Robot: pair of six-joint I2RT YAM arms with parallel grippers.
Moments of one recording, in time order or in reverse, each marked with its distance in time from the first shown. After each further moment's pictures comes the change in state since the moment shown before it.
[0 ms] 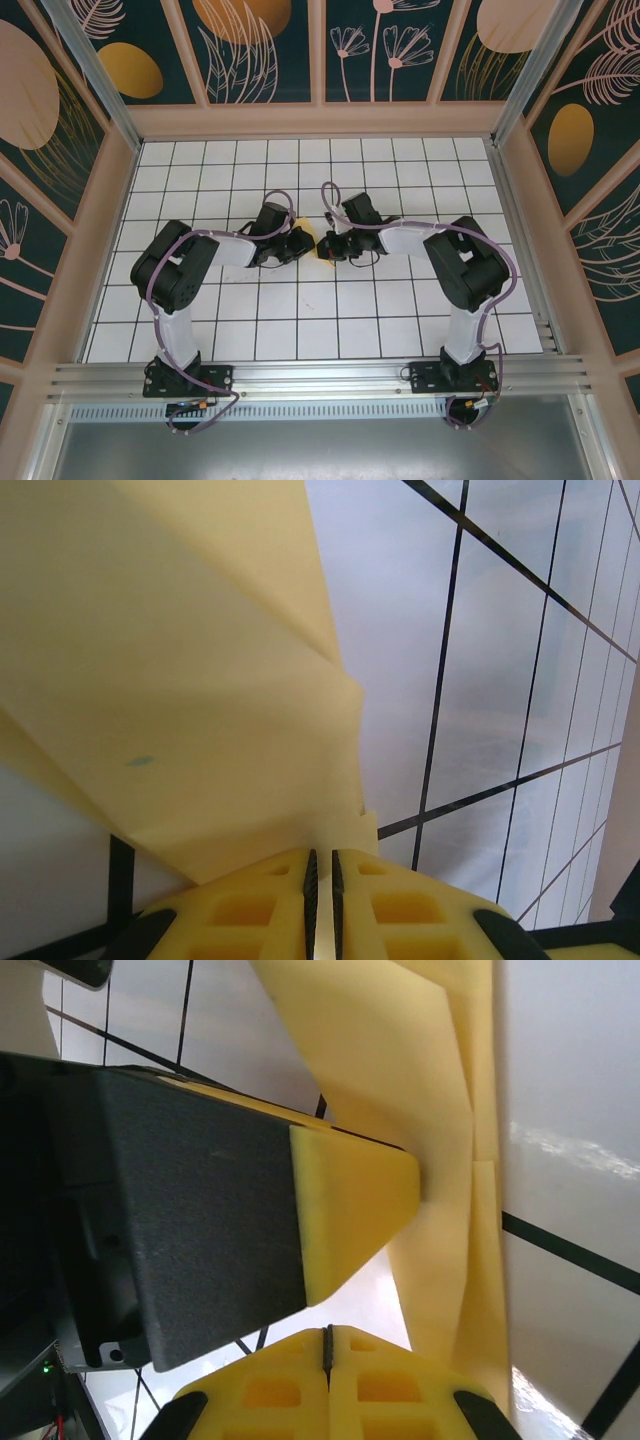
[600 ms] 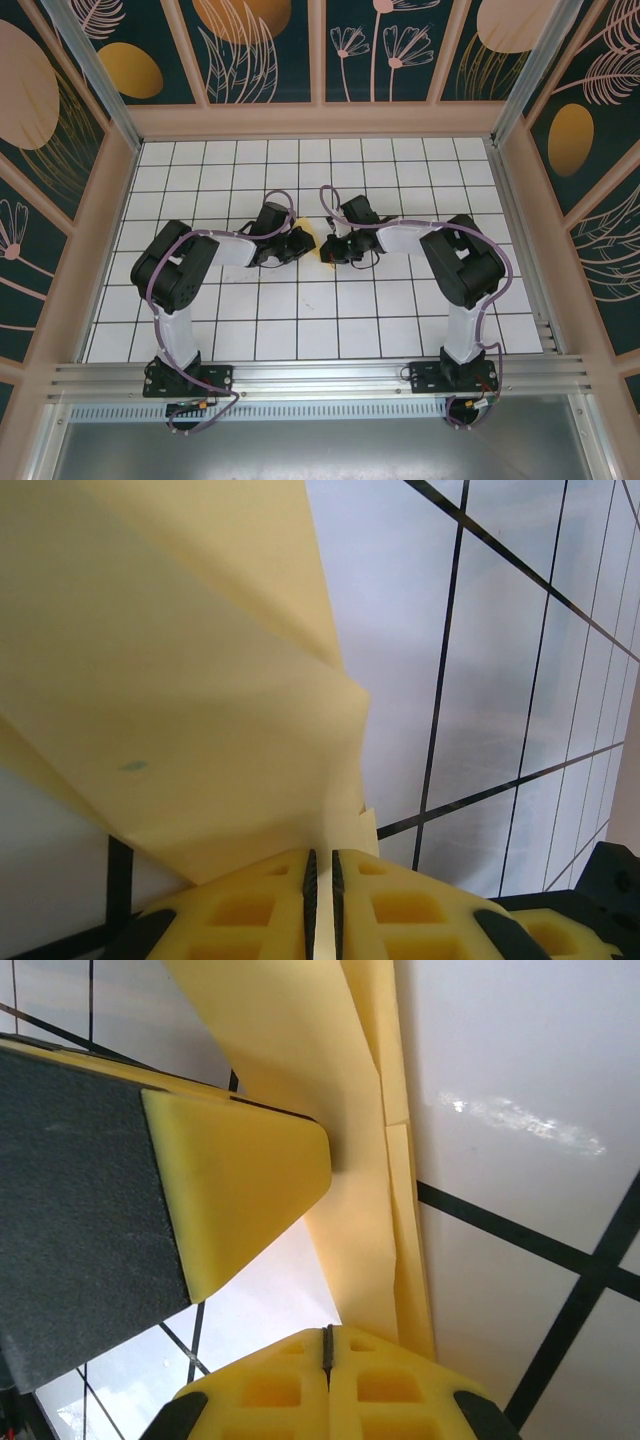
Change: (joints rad) left arm -0.001 0.000 0.006 -0.011 -0.002 0.007; right arm 0.000 0.030 0.018 -0.082 0.059 -0.027
